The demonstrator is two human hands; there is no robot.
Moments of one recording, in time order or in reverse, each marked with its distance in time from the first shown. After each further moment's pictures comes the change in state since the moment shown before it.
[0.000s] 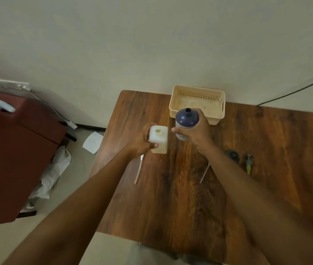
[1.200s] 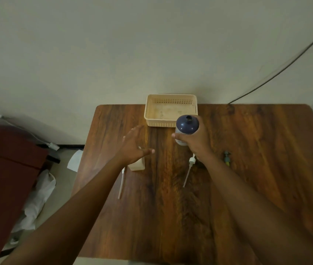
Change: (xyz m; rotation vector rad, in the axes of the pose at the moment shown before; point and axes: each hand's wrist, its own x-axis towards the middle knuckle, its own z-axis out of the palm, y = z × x) left_hand 0.040 0.026 0.035 0.390 0.121 0.095; right_hand -0.003 0.033 -0.075 0.045 0.183 0.039
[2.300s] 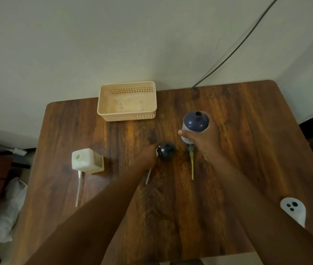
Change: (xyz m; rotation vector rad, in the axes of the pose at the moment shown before) left_hand 0.055 0.095 0.210 0.228 -0.368 -0.070; right_hand 0.007 0.066 -0.163 -0.075 0.184 0.077
